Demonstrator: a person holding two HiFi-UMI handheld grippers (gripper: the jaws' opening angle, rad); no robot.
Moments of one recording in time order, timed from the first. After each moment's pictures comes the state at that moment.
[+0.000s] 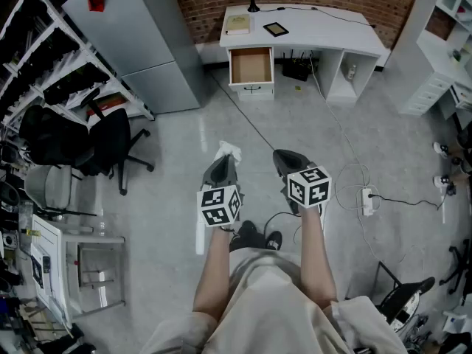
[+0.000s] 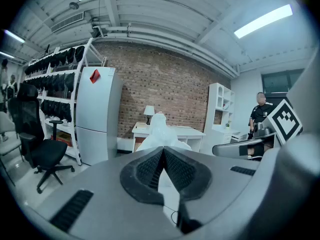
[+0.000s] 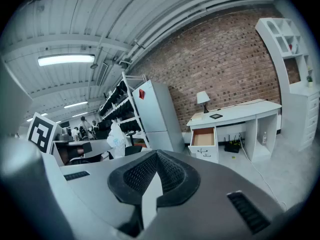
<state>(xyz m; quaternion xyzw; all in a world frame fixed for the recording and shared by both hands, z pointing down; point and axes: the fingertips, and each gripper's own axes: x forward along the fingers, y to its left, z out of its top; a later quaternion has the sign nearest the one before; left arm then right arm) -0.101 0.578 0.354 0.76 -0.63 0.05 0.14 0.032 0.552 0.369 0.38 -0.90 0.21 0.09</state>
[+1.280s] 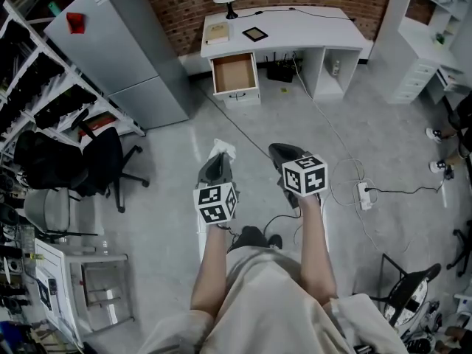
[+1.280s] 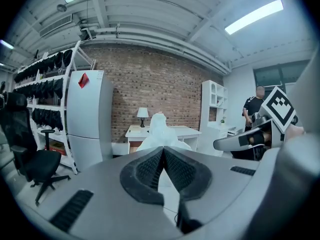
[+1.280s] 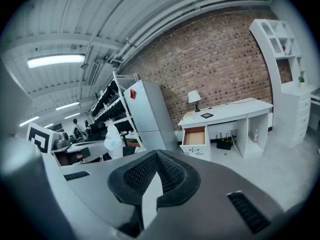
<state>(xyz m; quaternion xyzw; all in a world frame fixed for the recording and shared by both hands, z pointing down) -0.069 0.542 0.339 0.78 -0.61 0.08 0.10 0.069 0.520 0.352 0.41 -0.88 0.23 0.10</state>
